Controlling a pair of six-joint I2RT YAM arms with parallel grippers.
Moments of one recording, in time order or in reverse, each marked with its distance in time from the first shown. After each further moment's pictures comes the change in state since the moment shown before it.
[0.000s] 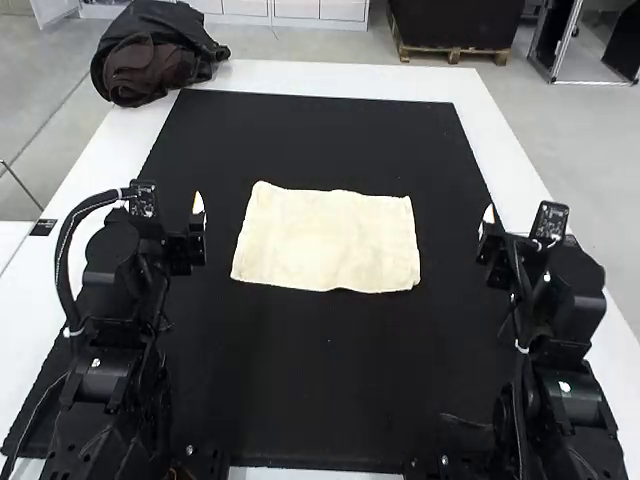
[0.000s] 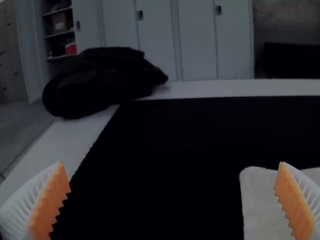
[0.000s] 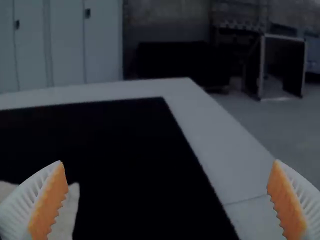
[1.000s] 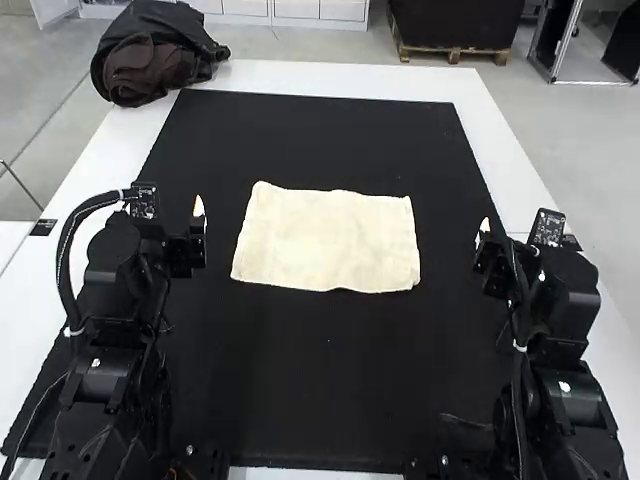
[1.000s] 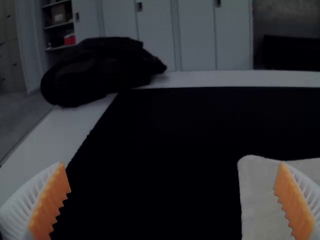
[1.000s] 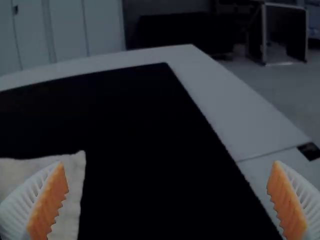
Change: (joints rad) left arm 0.000 0.000 0.000 -0.047 0.000 -0.026; right arm 0.000 0.000 0.000 -0.143 0.000 0.123
